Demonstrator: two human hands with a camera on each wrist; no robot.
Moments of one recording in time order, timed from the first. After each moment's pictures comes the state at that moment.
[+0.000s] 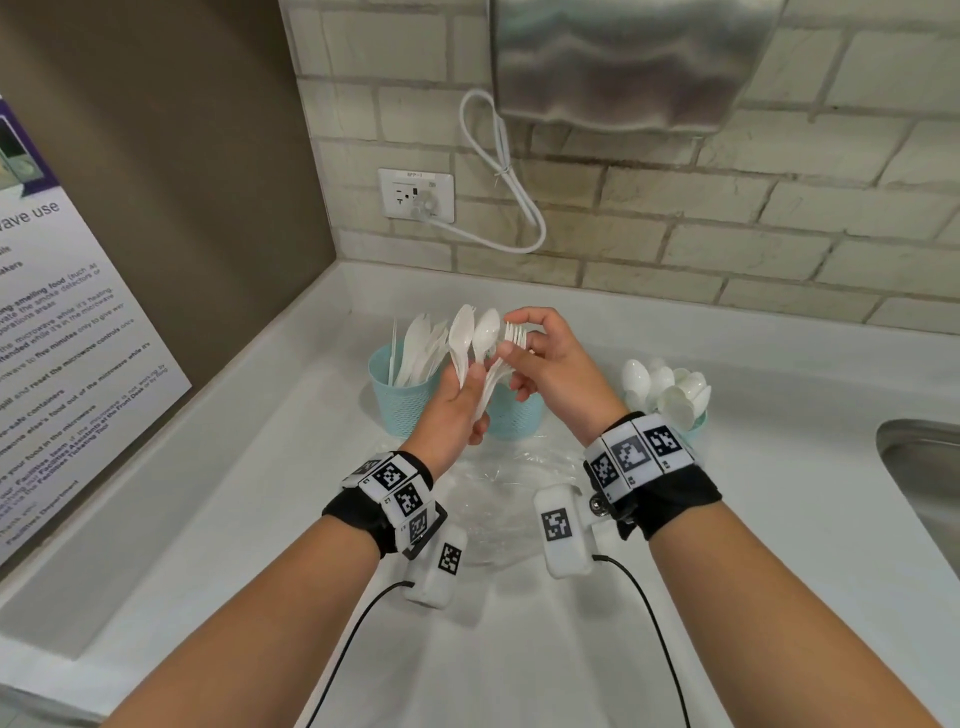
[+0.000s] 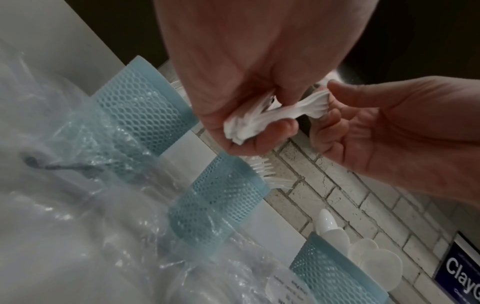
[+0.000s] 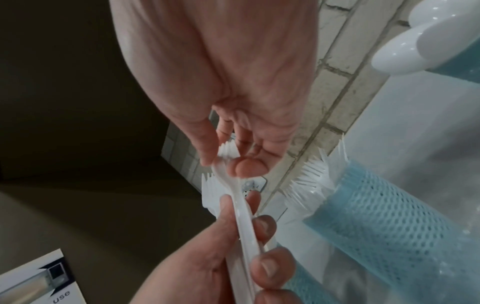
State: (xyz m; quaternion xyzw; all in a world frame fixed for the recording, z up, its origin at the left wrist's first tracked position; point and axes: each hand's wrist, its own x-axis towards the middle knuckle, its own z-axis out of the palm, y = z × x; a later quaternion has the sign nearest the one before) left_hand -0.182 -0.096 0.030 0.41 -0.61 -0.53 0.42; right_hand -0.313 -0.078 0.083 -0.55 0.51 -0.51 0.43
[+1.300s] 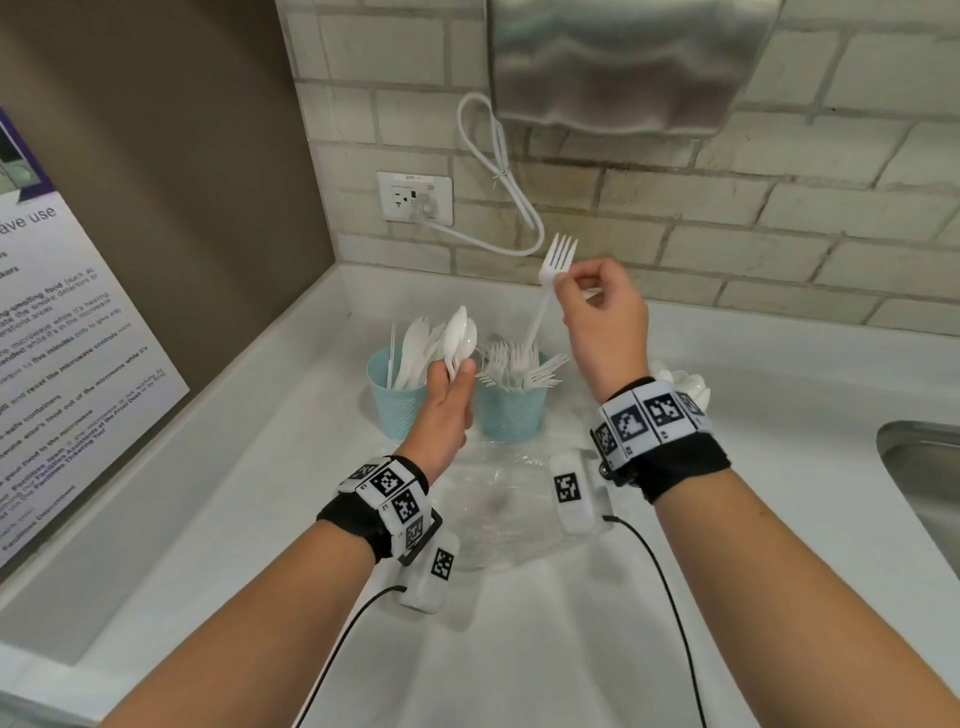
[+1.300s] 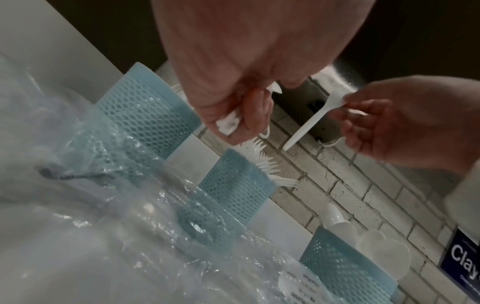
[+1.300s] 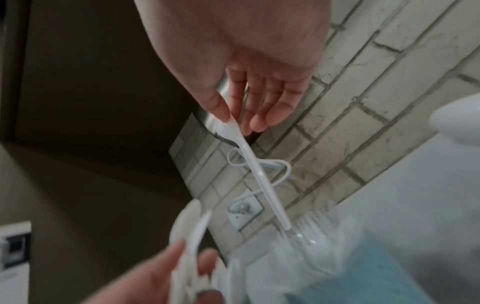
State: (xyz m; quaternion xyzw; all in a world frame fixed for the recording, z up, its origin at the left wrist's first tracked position) left_hand -0.179 -0.100 0.029 0.45 -0.58 -0.53 0.43; right_hand -0.335 -0.095 0.113 -0.49 0.59 -0.62 0.15
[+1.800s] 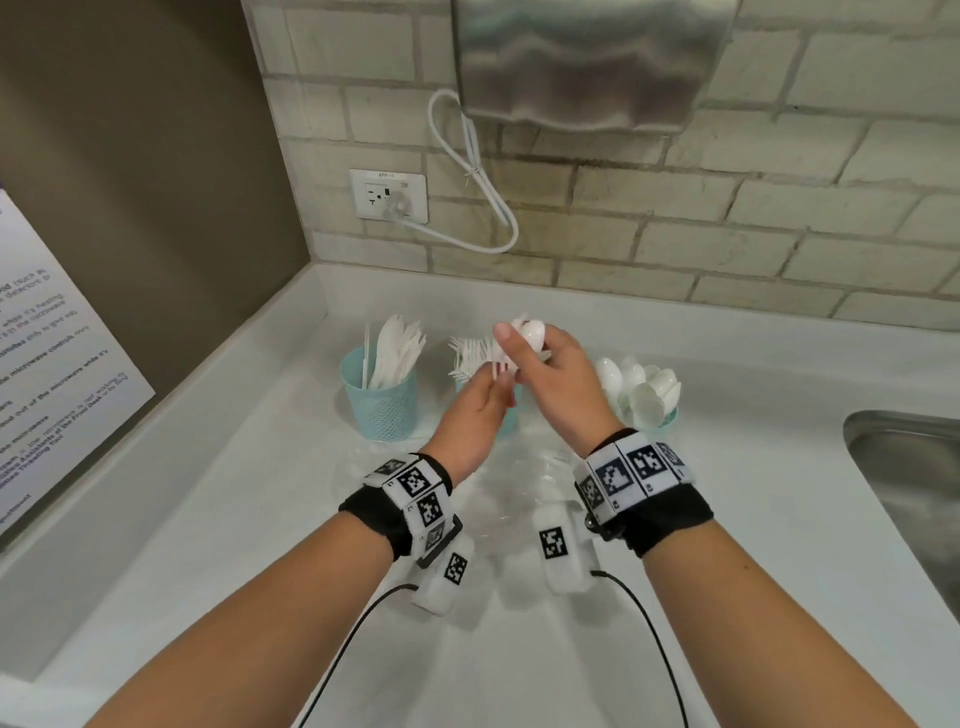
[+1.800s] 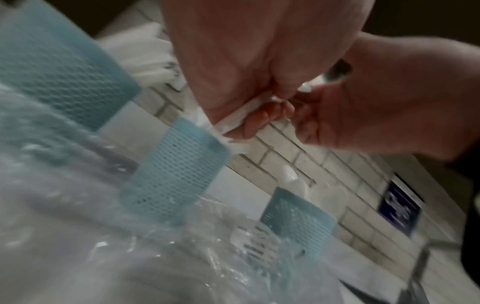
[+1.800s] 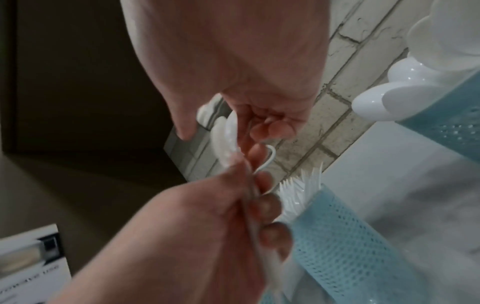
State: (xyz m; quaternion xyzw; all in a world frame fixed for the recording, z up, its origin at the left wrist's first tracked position) left_hand -0.226 -0.091 0.029 0.36 -0.68 -0.49 0.41; right_hand -0.333 -0.069 0.074 -0.53 0.59 -0.53 0.29
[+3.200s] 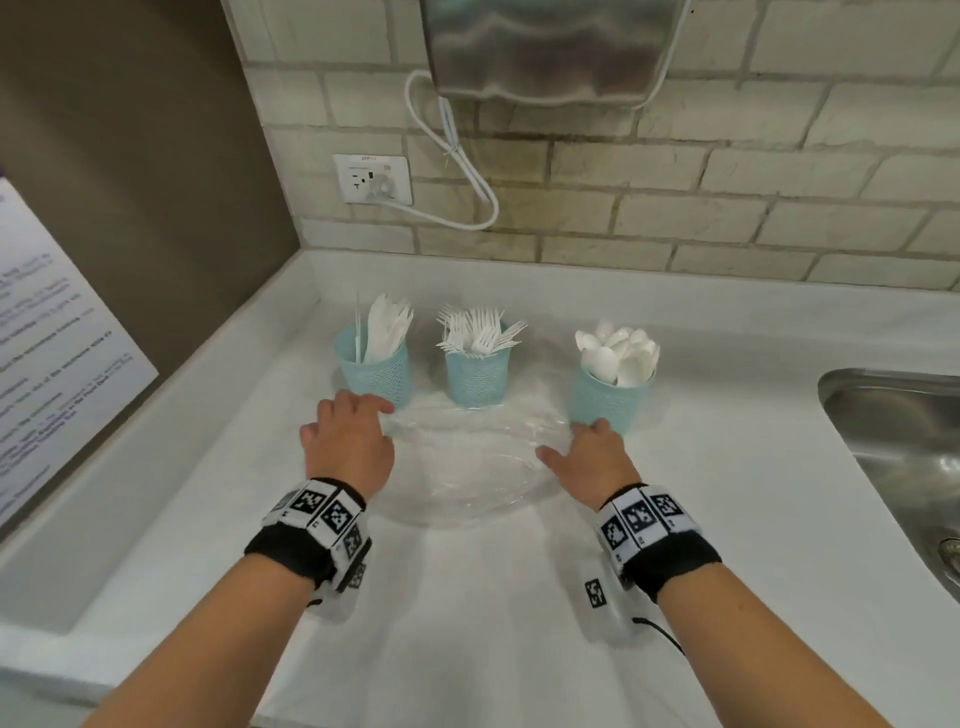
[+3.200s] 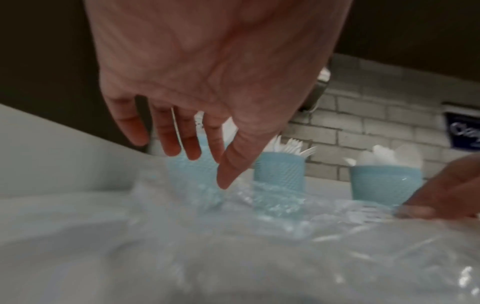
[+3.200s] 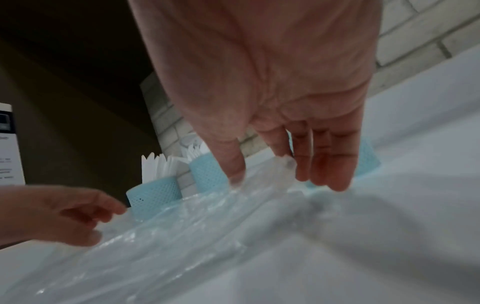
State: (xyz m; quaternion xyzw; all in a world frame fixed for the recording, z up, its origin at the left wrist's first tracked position) left_hand -0.128 -0.058 0.000 0.67 -0.73 -0.06 0.13; right_hand -0.374 0.004 -0.009 -0.53 0.81 -0.12 0.22
